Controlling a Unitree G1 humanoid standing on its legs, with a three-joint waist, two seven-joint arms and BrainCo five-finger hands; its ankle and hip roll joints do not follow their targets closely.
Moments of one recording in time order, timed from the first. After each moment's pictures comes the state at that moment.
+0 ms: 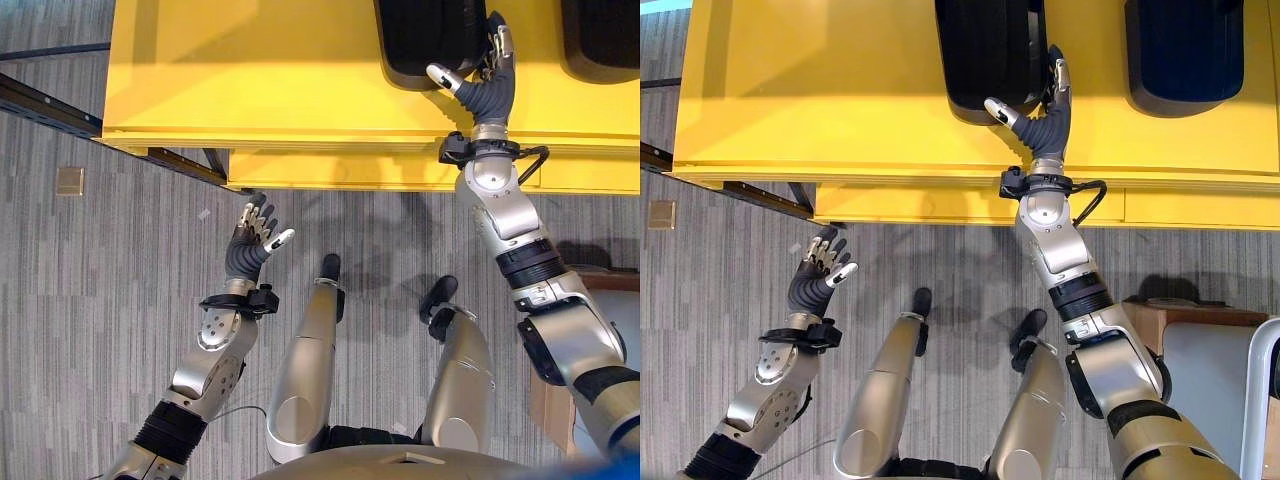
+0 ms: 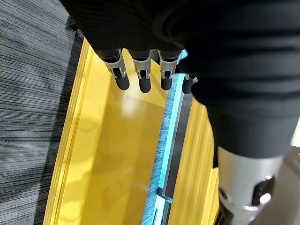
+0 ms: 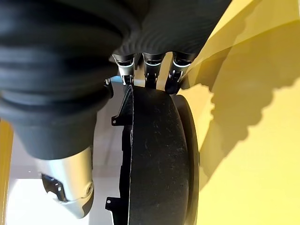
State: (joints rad) left arm -0.01 0.49 -0.29 -0.09 -0.68 -0.22 0.29; right arm -0.89 -0.36 0.26 0.38 0.31 -0.12 -0.51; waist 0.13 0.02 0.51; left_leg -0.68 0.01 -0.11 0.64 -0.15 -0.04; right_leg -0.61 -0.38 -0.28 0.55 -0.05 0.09
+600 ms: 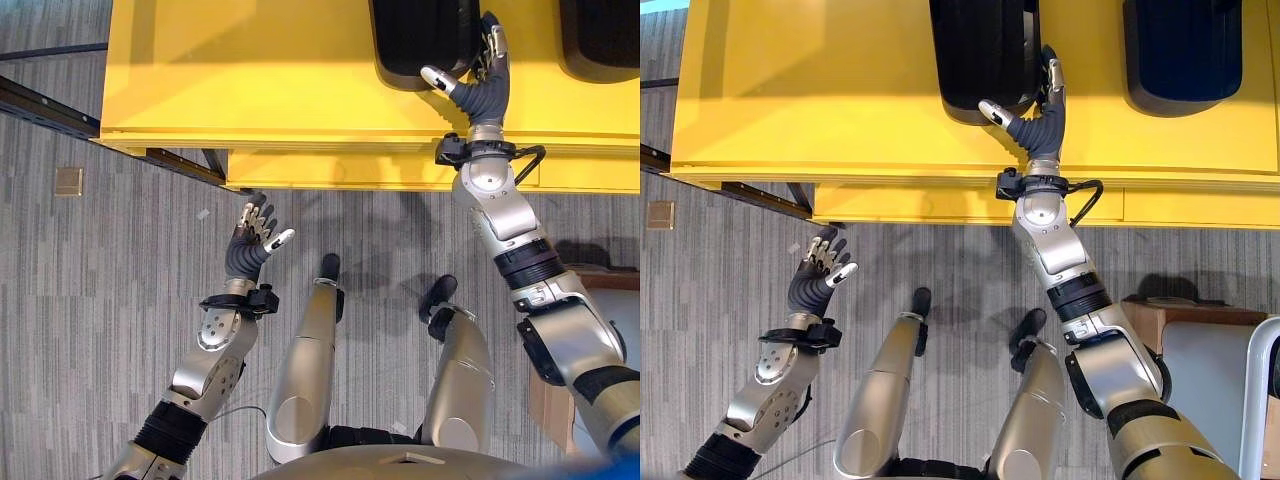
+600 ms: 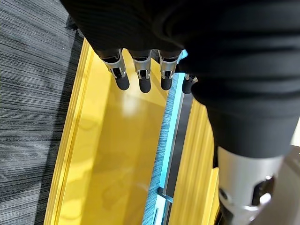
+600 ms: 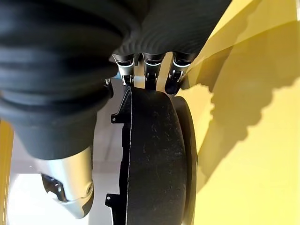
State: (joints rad) left arm -0.01 0.49 -0.29 -0.09 -0.68 -0.22 0.29; right arm -0.89 -0.36 0.29 0.38 0.32 -0.12 -0.51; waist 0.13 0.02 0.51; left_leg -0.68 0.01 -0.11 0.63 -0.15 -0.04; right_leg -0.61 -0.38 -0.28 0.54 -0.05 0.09
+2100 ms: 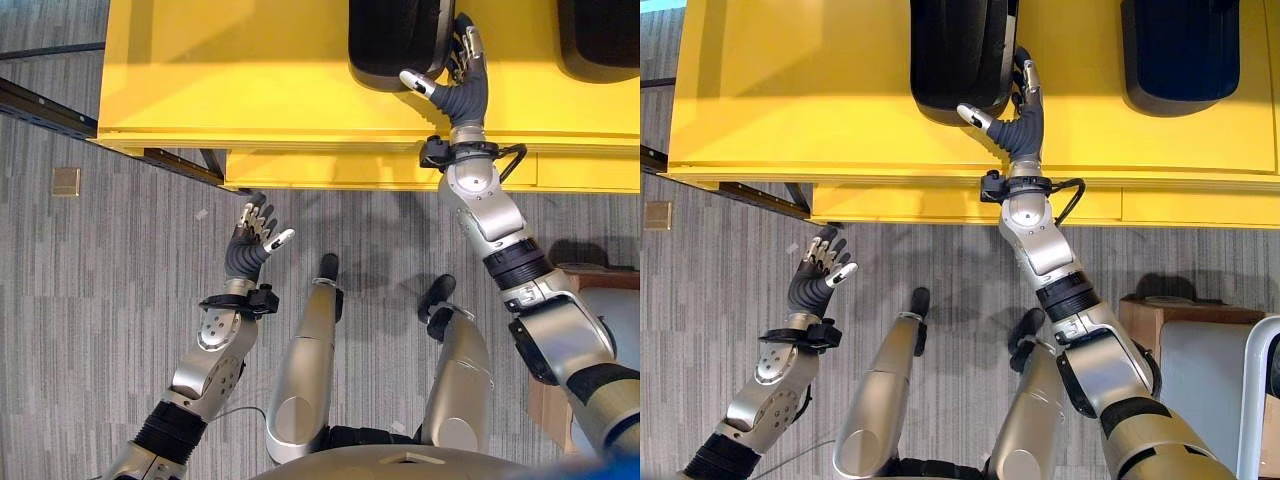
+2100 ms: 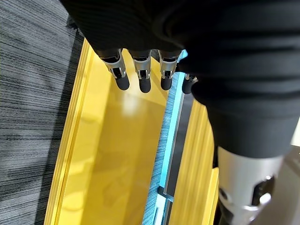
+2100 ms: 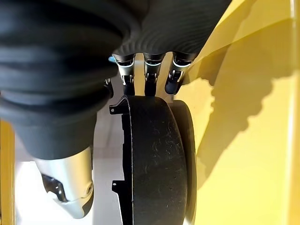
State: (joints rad) left arm -0.01 0.49 -0.29 -0.09 -0.68 -0.22 0.29; right arm -0.90 -0.32 0.32 0.38 0.33 -0.12 -0.48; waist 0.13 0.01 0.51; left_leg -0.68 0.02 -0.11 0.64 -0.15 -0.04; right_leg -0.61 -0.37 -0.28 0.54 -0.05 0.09
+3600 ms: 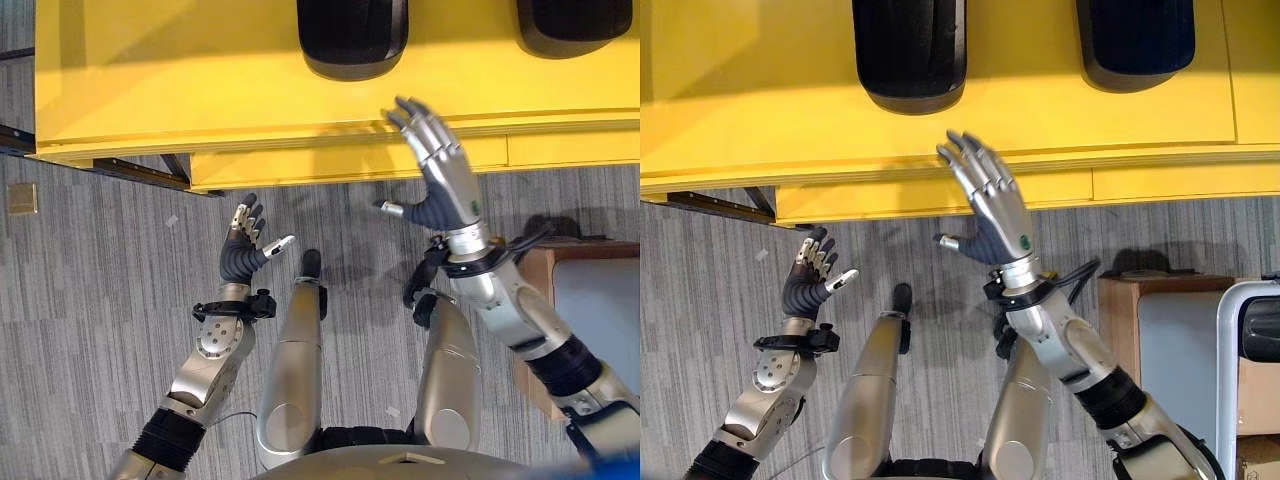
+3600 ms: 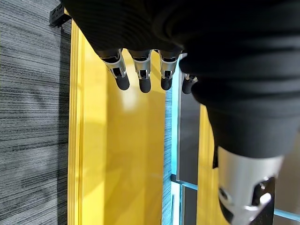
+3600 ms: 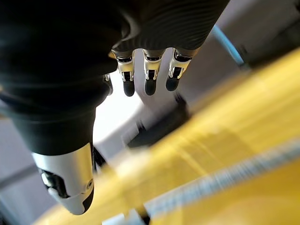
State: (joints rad) left arm 0.02 0.47 -0.28 -0.09 -0.48 -0.25 0.36; right arm -0.40 -0.50 0.51 -0.15 -0.68 -0.06 -0.49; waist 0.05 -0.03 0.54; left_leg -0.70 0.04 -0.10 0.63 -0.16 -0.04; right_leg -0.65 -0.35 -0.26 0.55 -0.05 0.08
